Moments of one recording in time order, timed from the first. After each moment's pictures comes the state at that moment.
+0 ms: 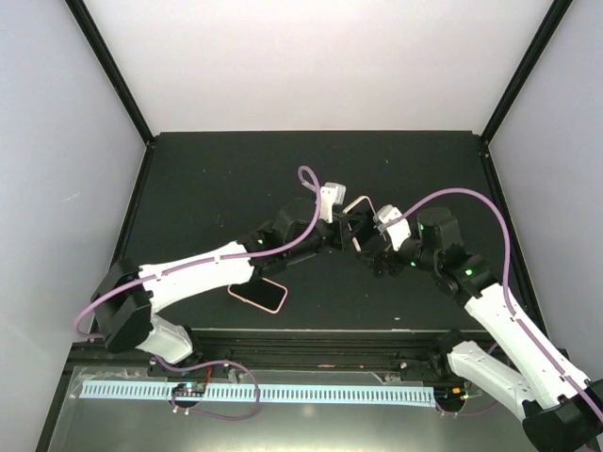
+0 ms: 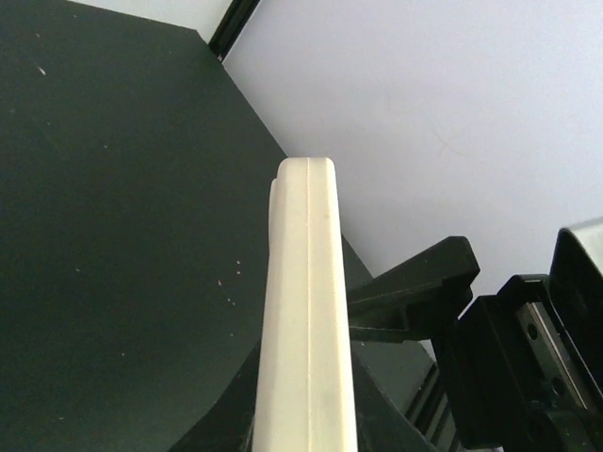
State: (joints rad) left arm -0.98 1.48 1.06 0.15 0.01 -0.73; right arm 0.48 0.84 0.77 -0.54 -0.32 -0.20
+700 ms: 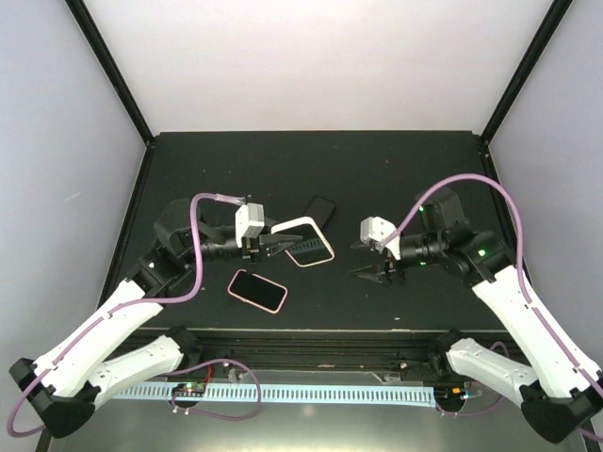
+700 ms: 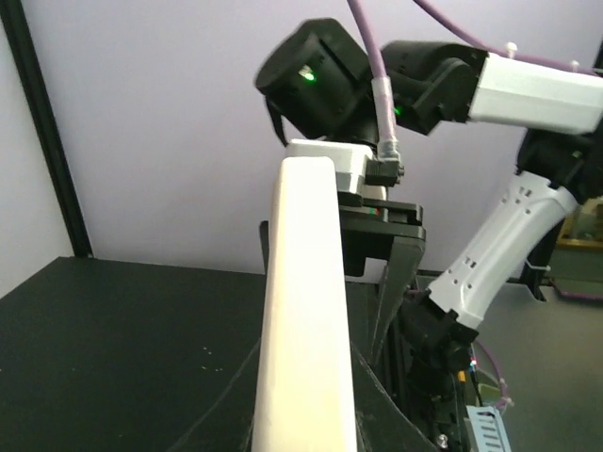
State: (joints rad) left arm -0.69 0.86 0.94 -0.08 0.73 -0.03; right arm 0.51 0.93 1.09 -0.92 -0.78 -0.62
